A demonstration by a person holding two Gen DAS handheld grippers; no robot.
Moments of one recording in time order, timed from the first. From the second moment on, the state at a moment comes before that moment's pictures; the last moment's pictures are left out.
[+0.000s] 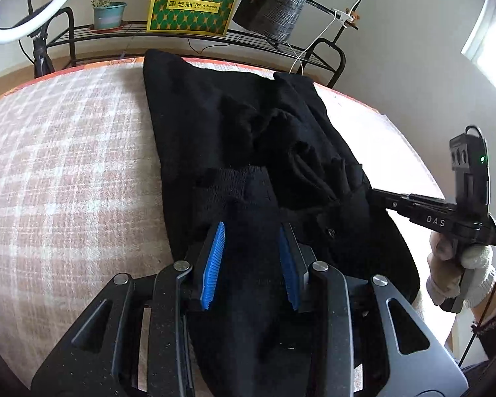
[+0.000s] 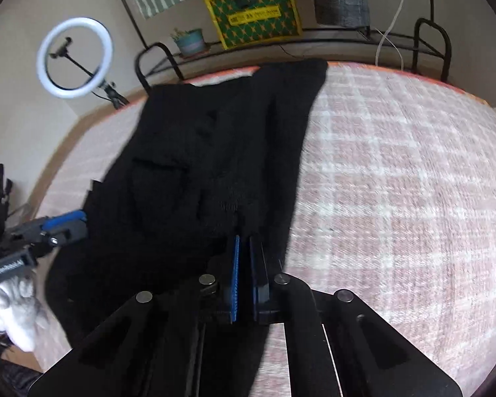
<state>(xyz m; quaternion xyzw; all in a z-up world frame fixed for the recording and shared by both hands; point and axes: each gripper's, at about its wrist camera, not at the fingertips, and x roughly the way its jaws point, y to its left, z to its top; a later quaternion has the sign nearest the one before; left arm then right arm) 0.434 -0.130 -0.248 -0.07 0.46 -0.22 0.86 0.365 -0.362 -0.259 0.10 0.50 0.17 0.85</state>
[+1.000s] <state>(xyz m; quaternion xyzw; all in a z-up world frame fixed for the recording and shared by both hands) 0.654 -0.251 -0.276 -0.10 0.52 -0.26 0.81 0.572 -0.440 -0.283 0.24 0.46 0.16 0.84</state>
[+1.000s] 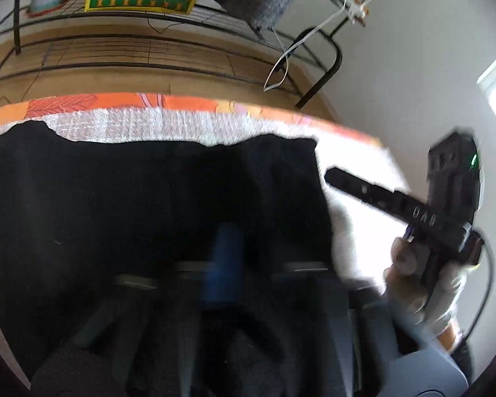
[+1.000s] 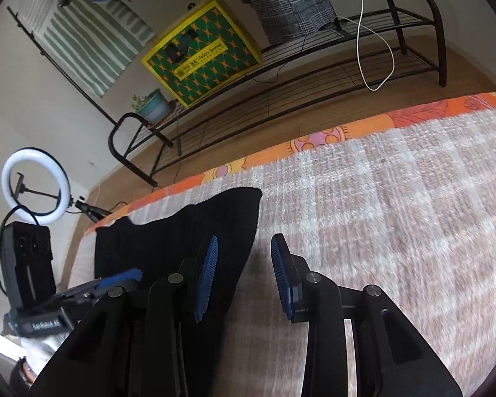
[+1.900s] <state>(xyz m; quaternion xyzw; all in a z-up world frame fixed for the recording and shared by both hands) 0.666 -0.048 -0.258 -0.15 0.47 -0.15 0.86 0.587 -0.423 -0.282 0.23 0.45 0.19 0.84</state>
